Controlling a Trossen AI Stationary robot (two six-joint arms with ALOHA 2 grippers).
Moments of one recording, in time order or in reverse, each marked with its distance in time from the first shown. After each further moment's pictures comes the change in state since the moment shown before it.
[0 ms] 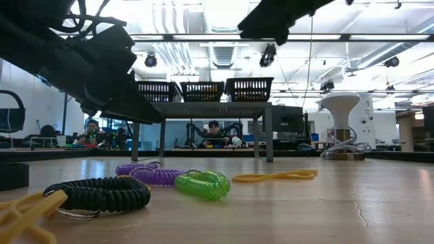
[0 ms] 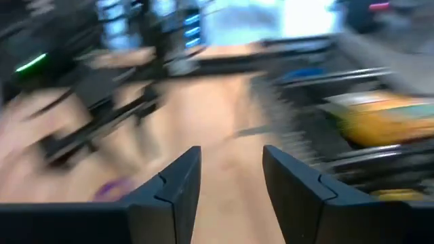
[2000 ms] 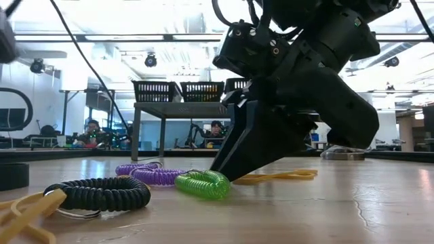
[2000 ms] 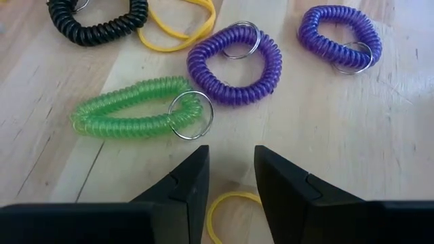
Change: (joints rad) left arm -0.428 -0.071 0.024 -0.259 0.463 -0.608; right arm 0.432 0.734 0.133 0.115 0.061 -0.027
